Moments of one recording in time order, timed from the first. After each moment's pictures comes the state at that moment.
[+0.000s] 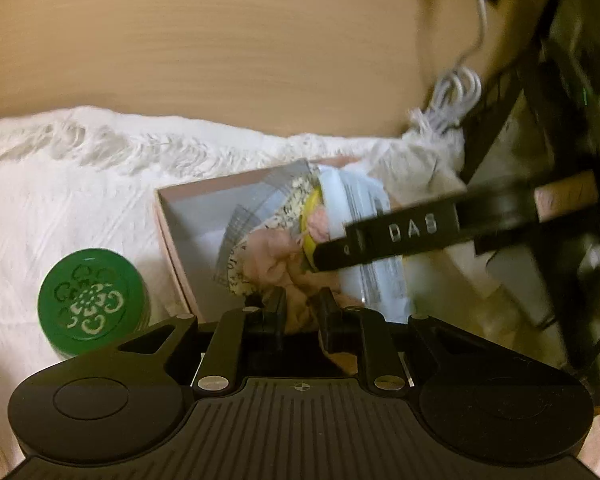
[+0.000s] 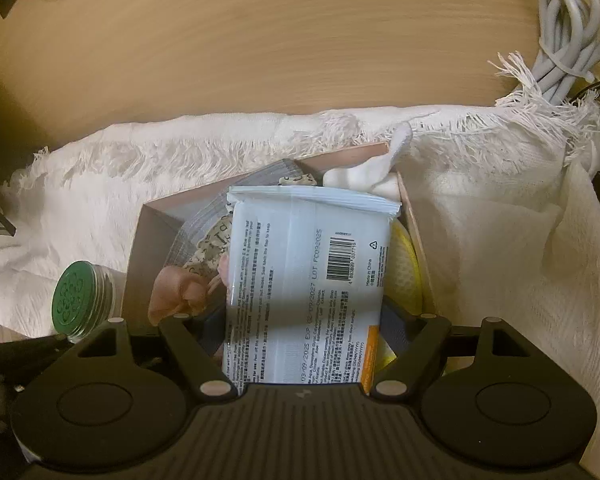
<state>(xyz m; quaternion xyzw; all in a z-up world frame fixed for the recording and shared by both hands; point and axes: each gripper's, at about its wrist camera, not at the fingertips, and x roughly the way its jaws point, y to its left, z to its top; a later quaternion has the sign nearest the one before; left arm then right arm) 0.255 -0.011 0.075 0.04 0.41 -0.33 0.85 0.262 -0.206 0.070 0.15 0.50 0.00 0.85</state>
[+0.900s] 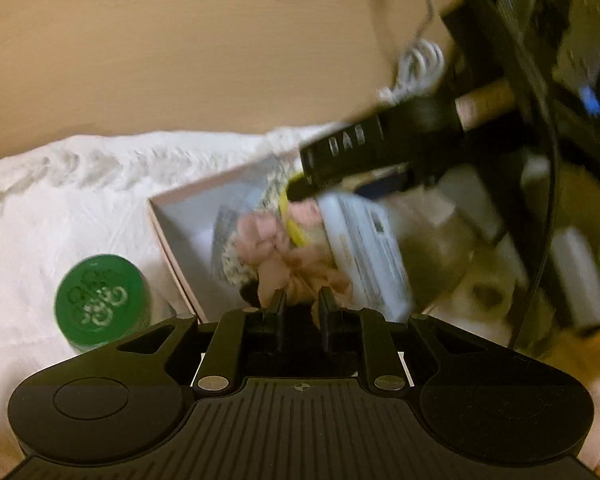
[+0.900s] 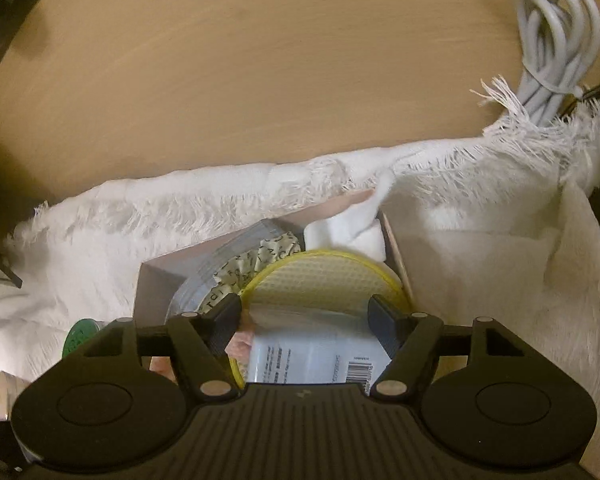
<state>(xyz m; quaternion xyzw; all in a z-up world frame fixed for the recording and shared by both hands) 0.228 -0.010 0.087 0.10 0.39 -0.35 0.84 0.278 -0.220 0.078 0.19 0.46 -0.02 0.87</state>
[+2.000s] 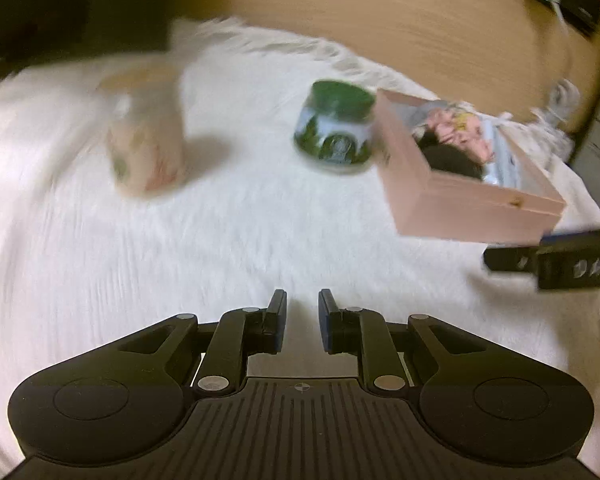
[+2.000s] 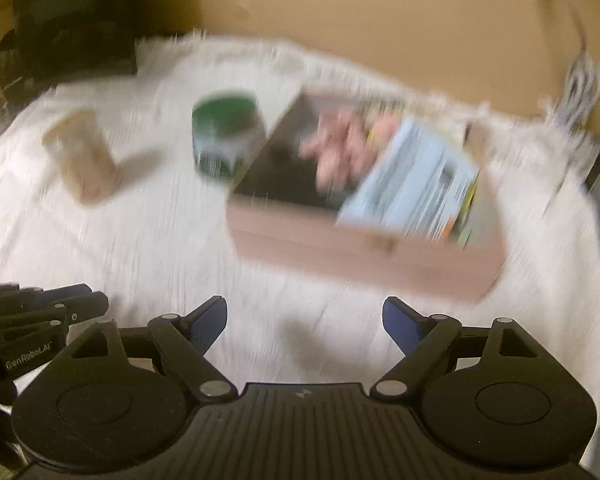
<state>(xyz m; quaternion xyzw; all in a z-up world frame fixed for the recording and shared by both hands) 0.061 0.104 0.029 -0.05 0.39 -0.06 0.92 0.098 -0.112 0.060 -0.03 0.44 0.09 0.89</state>
